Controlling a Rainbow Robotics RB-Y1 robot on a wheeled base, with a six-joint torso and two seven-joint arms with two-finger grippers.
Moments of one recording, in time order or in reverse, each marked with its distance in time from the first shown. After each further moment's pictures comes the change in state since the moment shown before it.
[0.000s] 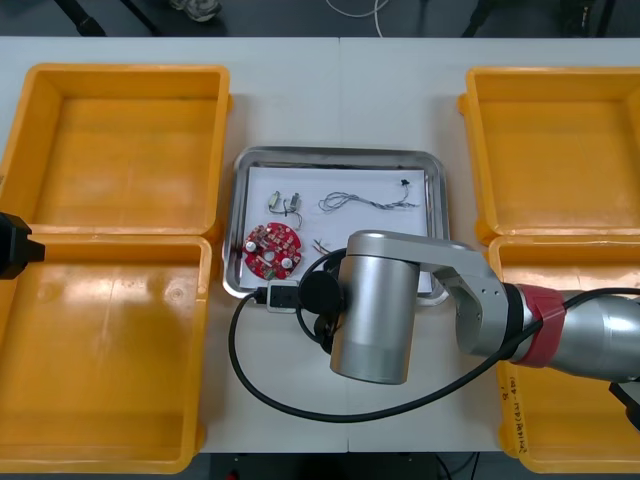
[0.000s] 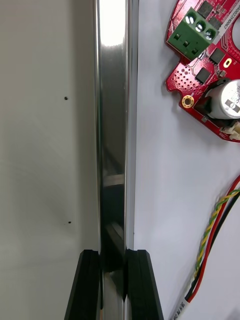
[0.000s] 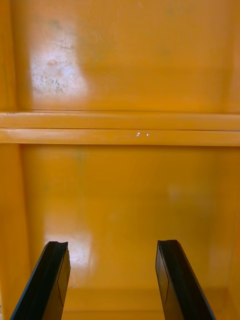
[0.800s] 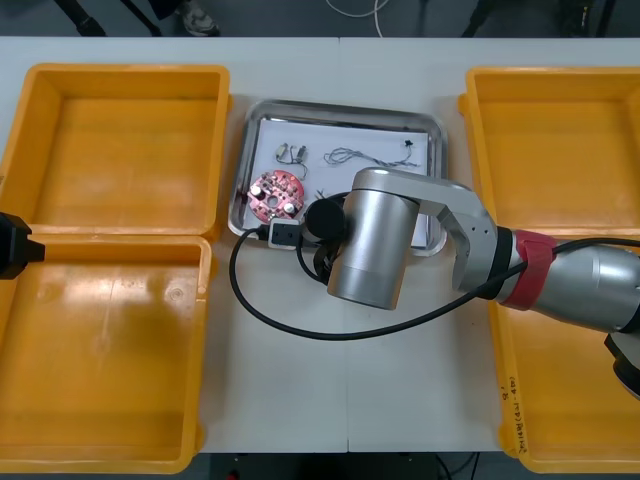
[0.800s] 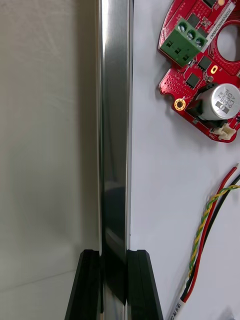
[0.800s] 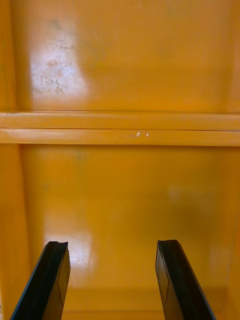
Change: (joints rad) right arm -0.123 0.003 -0.042 0.213 -0.042 -0.174 0.019; left arm 0.000 0.000 0.000 0.000 0.000 0.000 0.000
